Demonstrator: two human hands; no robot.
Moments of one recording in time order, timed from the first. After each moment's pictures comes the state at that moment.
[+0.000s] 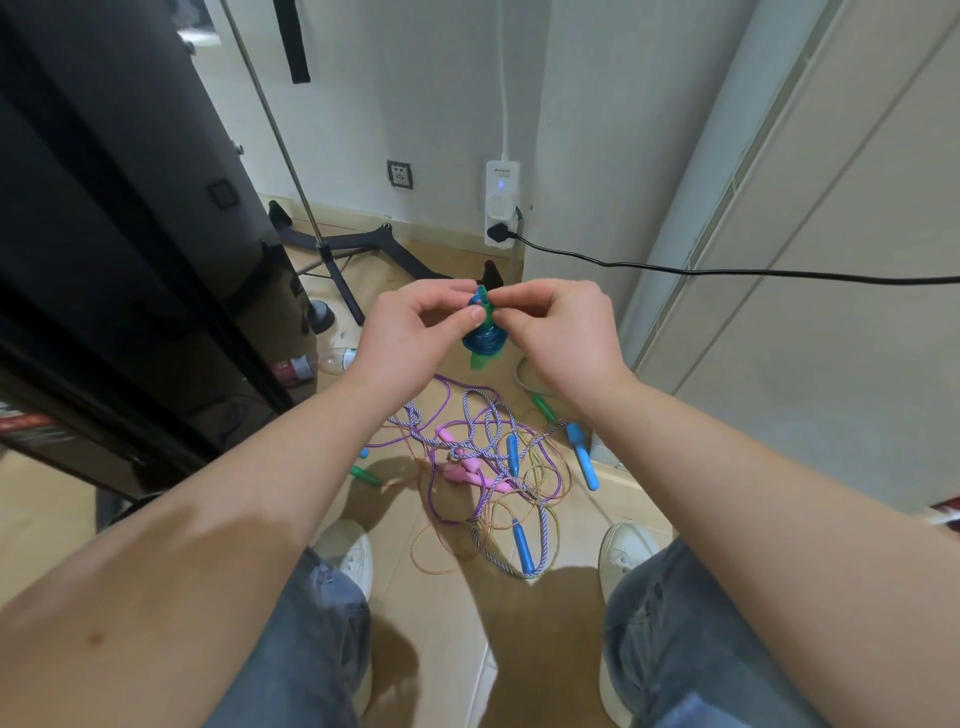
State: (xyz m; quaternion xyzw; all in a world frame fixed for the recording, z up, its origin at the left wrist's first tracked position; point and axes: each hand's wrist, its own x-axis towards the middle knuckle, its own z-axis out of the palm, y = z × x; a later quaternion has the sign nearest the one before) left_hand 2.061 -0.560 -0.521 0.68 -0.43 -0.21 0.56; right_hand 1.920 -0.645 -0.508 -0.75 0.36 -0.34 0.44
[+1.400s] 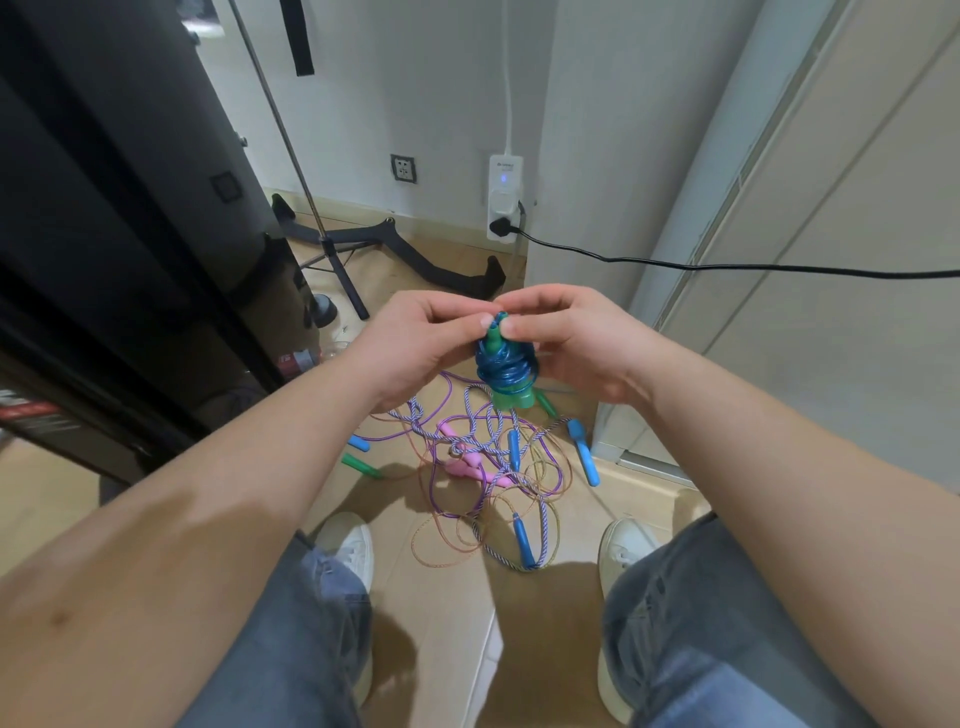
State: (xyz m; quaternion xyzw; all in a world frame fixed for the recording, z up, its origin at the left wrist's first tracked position) left_hand 2.055 -0.550 -0.509 0.58 -0.37 -0.45 0.57; right_hand 1.905 -0.668 -0.511 -0.58 0.29 -0.15 0.75
